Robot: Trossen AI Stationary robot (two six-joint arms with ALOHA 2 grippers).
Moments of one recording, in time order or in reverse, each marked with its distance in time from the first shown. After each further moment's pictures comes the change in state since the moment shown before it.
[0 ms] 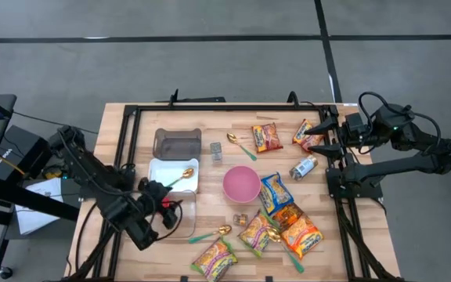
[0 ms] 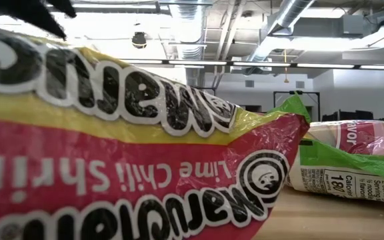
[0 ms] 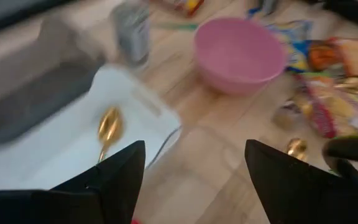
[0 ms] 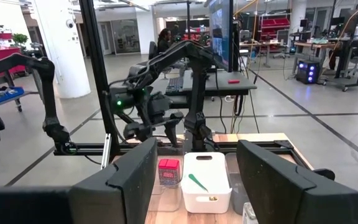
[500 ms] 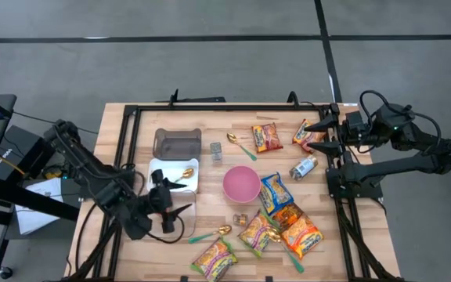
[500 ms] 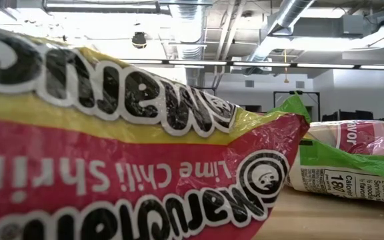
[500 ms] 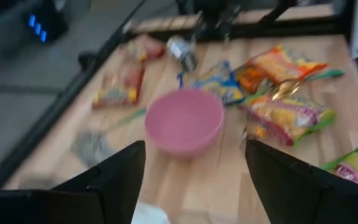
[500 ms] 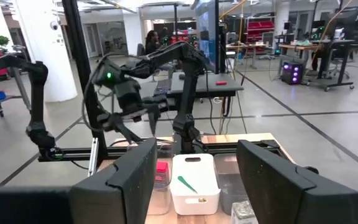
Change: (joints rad) left arm 0.053 -0.123 0.000 0.457 -0.045 0.986; right arm 0.000 0.000 0.000 0.006 0.057 0.000
